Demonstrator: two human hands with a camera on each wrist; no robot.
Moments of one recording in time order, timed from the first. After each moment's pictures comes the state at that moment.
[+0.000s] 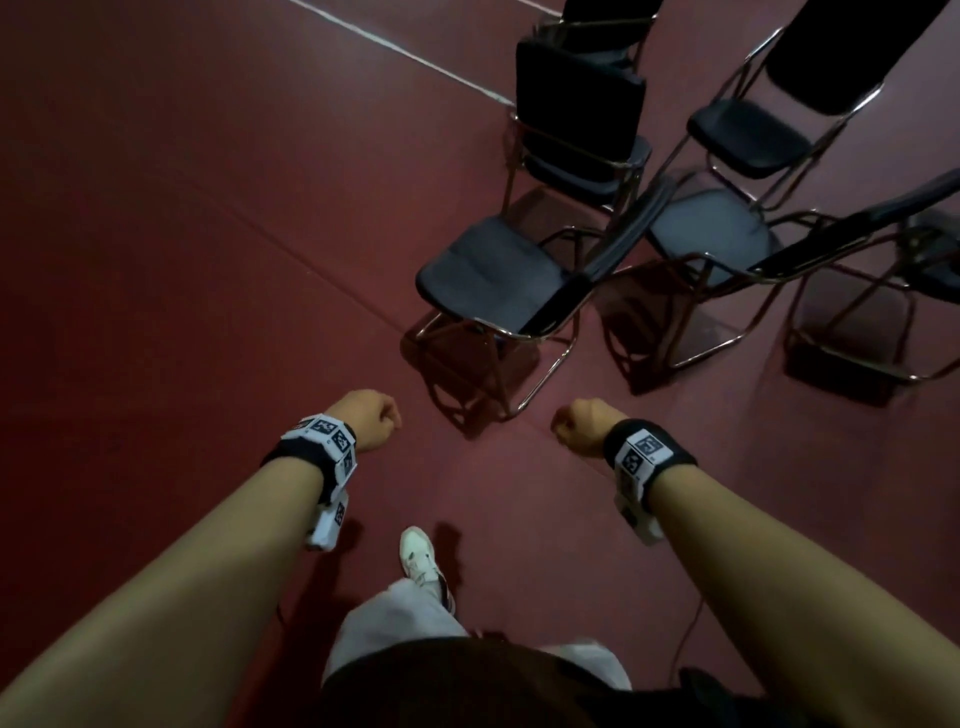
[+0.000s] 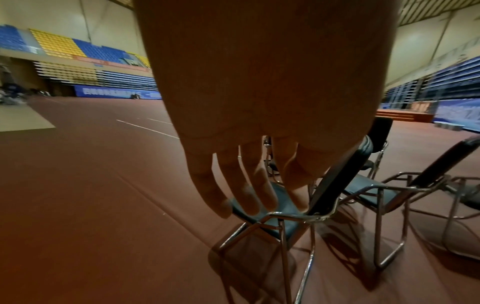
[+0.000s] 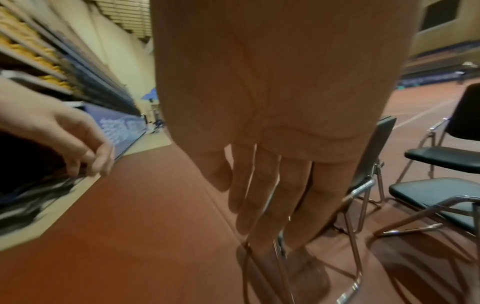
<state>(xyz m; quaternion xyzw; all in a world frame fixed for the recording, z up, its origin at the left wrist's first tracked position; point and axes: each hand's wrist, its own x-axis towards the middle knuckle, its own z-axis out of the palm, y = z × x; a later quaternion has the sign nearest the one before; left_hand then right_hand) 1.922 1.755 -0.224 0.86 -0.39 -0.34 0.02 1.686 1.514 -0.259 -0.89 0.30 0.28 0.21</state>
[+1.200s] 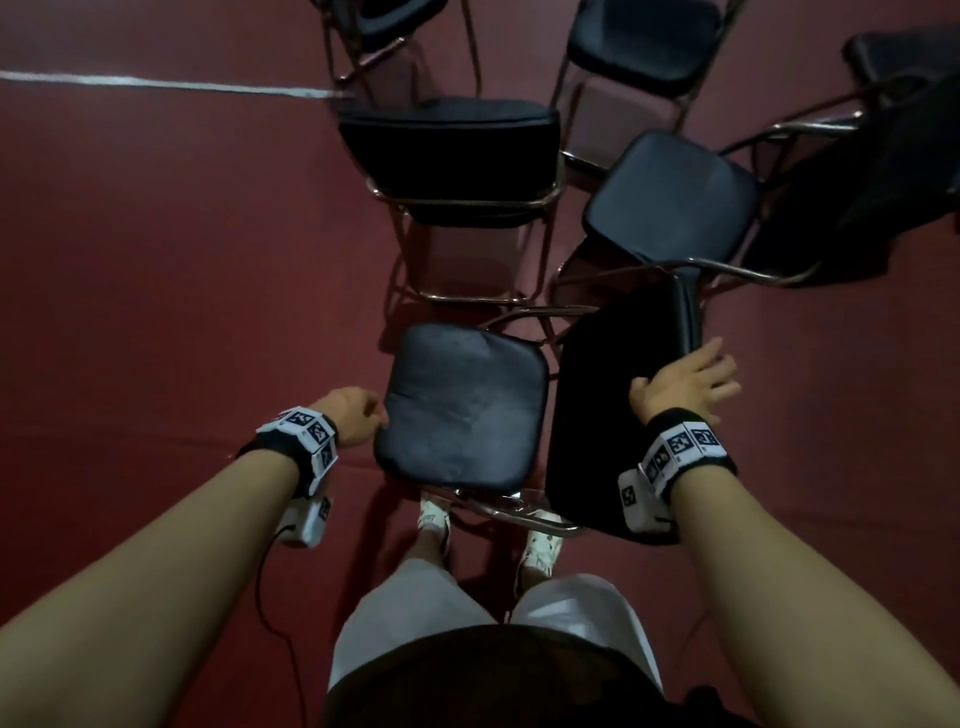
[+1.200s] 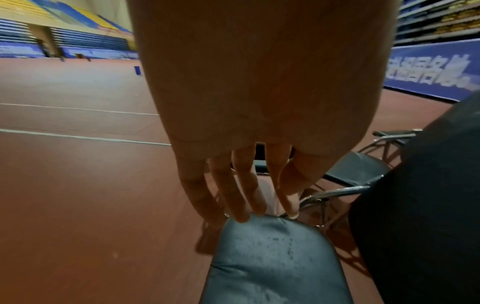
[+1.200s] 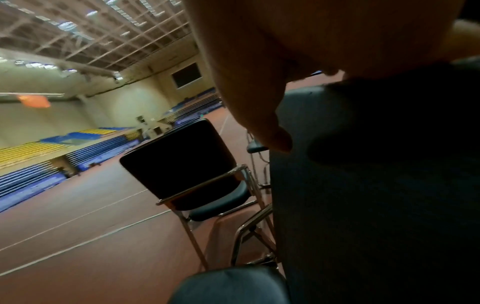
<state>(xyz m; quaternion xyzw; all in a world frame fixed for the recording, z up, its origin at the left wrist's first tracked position) 2.332 1.243 -0.285 0.73 -0.53 -0.39 -0.18 1.952 1.138 -0.312 -0.46 0.86 0.00 0.19</state>
